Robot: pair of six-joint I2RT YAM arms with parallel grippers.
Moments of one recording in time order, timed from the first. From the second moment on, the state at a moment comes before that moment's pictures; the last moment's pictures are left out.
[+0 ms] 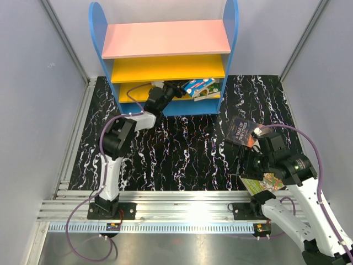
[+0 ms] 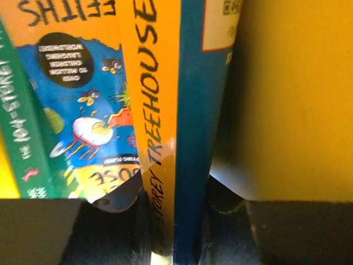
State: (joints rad) left arm -0.47 2.12 1.34 1.00 0.17 -1.62; right arm 0.40 0.72 0.99 -1.27 -0.25 0.62
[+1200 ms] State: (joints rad) left arm -0.49 2.38 1.64 1.17 0.70 -1.87; right arm 0.40 0.71 0.95 -1.24 -0.26 0.63
